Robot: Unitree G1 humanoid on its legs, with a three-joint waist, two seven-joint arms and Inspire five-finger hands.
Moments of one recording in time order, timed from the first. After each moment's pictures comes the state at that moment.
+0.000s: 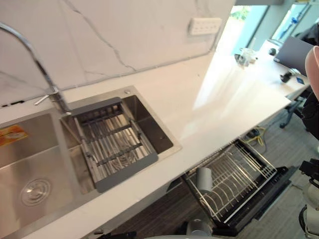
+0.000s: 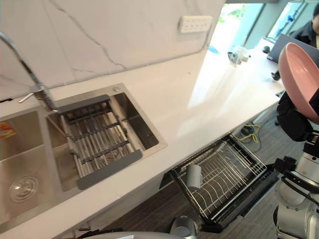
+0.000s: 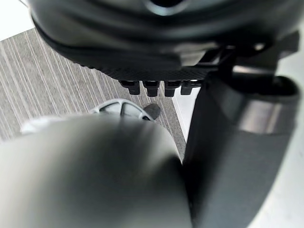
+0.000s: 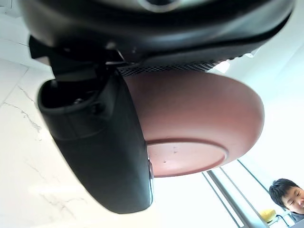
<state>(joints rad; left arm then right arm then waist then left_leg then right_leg) 0.16 0.22 0.07 0.92 -0.29 0.32 -0.02 0.19 -0.43 -0.55 -0.33 -0.45 -0.28 -0.56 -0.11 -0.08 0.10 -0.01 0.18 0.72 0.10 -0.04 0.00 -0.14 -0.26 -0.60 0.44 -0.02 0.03</state>
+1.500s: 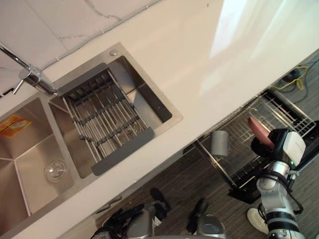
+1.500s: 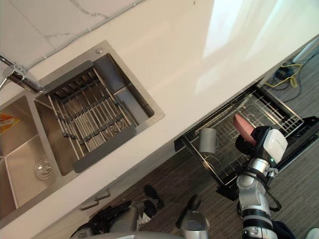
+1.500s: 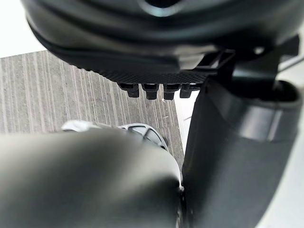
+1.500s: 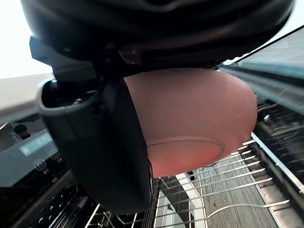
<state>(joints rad) 0.15 0.10 0.11 0.75 -0.37 0.30 -0.04 -0.15 -0.41 -0.26 0.50 -0.54 -0.04 -0.57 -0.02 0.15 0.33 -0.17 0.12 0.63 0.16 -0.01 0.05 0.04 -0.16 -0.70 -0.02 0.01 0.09</state>
